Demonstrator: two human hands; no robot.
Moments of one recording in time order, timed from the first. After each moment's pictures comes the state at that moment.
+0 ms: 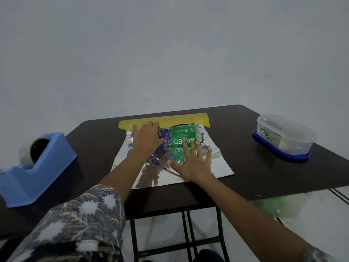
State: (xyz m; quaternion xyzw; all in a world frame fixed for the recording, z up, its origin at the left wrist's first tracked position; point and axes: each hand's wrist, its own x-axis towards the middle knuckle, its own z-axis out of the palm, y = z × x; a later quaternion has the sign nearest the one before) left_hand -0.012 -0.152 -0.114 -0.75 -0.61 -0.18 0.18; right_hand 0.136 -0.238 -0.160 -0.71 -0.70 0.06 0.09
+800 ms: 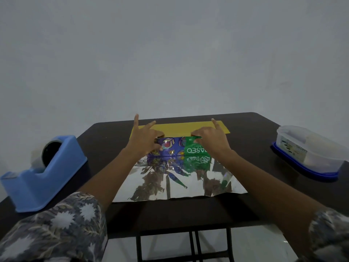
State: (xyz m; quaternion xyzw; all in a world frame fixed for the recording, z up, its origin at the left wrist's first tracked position) left_hand -0.060 -0.147 -0.085 -0.80 -0.55 -0.03 0.22; right_hand 0.170 -0.161 -0.101 -0.59 -0.78 -0.14 0.17
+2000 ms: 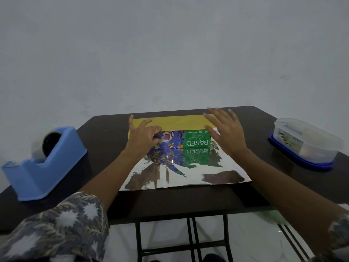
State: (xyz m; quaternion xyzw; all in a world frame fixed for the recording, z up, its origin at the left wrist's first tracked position) left_hand -0.065 -0.159 -0.115 -0.79 -0.54 -0.21 0.19; right_hand 0.211 -0.171 -0.124 -0.45 -0.73 -0.35 0.38
